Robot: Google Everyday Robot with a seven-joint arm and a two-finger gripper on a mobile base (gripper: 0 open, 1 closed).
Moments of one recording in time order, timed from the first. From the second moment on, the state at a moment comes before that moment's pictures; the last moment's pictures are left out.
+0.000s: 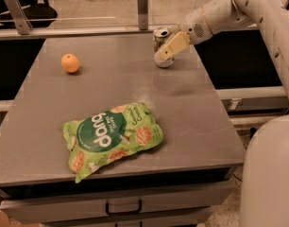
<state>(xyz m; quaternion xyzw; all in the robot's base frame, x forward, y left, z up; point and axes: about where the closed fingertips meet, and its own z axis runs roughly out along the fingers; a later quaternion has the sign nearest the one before) 0.694 -0.061 0.917 -0.52 0.71 0.31 0.35</state>
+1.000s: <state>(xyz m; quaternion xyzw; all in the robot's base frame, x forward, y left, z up) 0.601 -0.001 0.993 -0.61 0.61 0.36 0.36</state>
